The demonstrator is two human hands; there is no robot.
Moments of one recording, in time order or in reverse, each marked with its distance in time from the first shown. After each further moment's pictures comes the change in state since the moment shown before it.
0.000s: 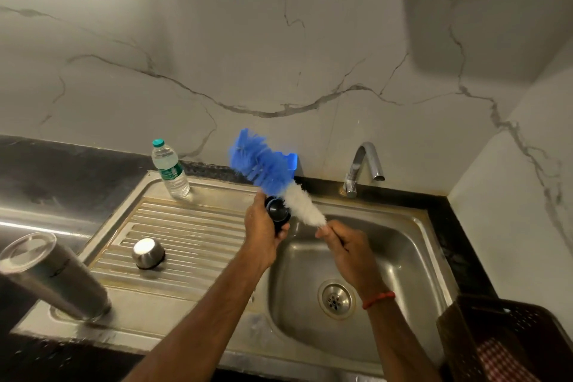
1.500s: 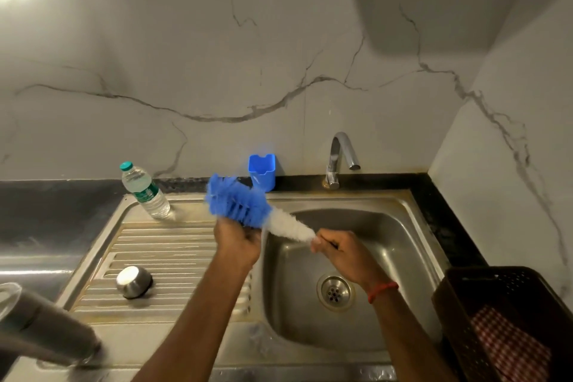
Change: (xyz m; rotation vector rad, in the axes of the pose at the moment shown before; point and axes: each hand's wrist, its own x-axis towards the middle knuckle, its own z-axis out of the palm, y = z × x) left_hand 0.034 -0.005 -0.009 -0.387 -0.122 -0.024; right_hand -0.009 0.016 -0.019 0.004 -0.148 0.091
